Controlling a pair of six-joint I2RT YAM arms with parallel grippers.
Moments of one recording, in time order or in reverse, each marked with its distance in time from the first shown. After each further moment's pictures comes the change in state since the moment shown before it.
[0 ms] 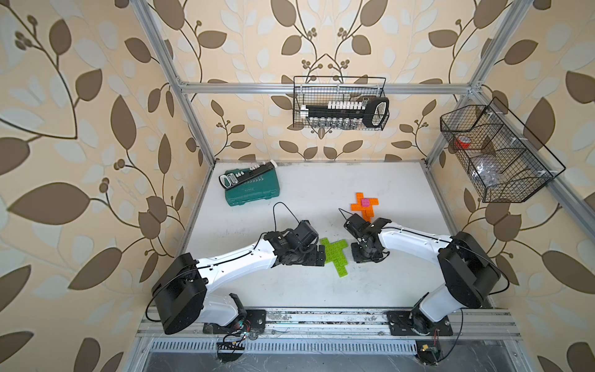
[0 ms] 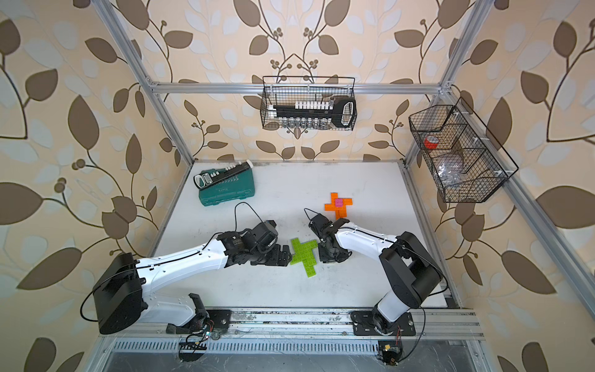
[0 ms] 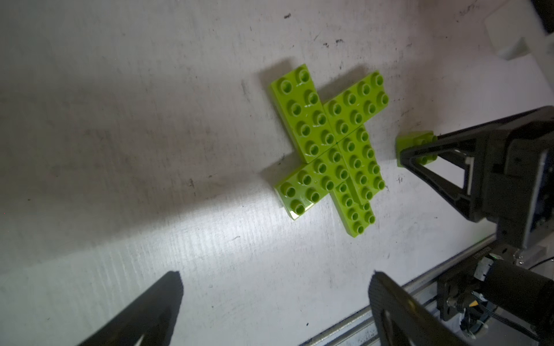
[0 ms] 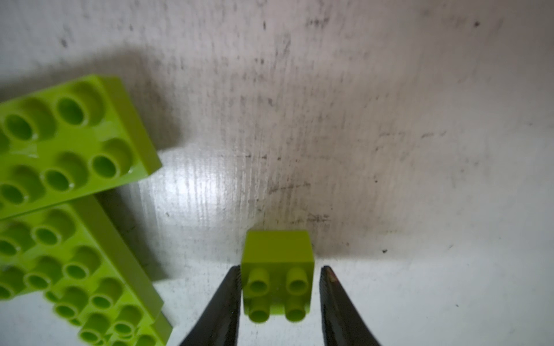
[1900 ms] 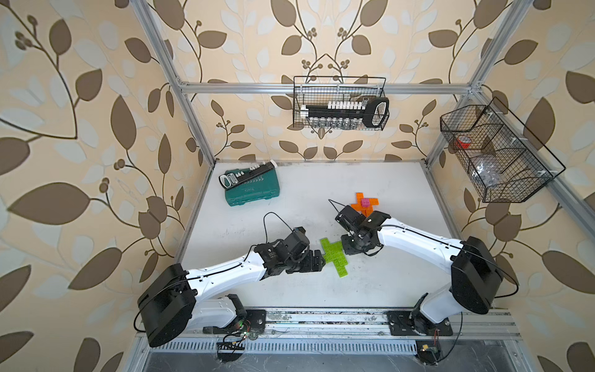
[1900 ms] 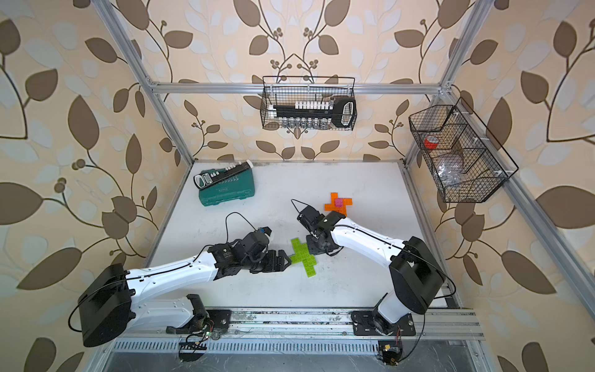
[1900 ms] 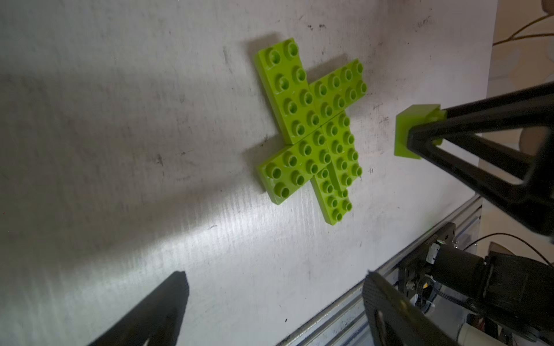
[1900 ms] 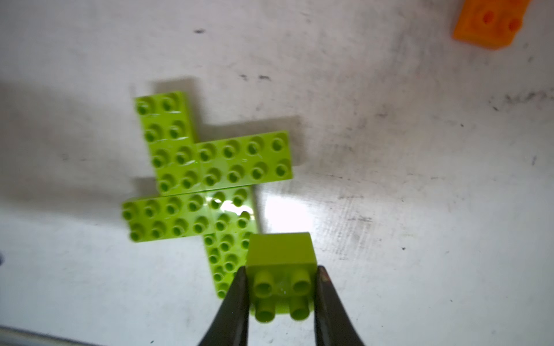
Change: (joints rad) left arm 0.016 -0.138 -0.232 0.270 0.095 -0.139; right arm 0.128 -0.030 0.221 -0.088 0.005 -0.043
